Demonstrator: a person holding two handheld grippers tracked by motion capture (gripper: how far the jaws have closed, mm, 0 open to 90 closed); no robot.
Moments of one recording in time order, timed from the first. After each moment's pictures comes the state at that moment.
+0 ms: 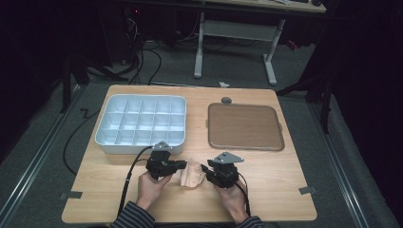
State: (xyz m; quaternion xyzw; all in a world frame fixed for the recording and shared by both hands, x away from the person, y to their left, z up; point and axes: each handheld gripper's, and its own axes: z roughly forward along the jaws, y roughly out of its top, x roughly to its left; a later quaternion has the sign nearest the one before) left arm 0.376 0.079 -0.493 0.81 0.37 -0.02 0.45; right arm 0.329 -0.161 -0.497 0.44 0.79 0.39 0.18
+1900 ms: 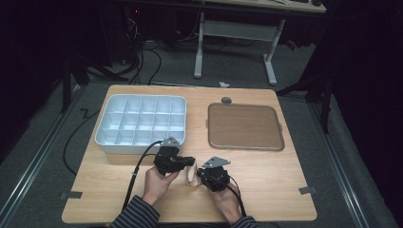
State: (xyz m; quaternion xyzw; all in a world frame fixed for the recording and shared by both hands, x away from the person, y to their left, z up) left arm 0.382 0.053 -0.473 0.83 0.33 -0.02 0.45; right arm 0.334 -0.138 -0.525 0.41 0.83 0.35 0.15
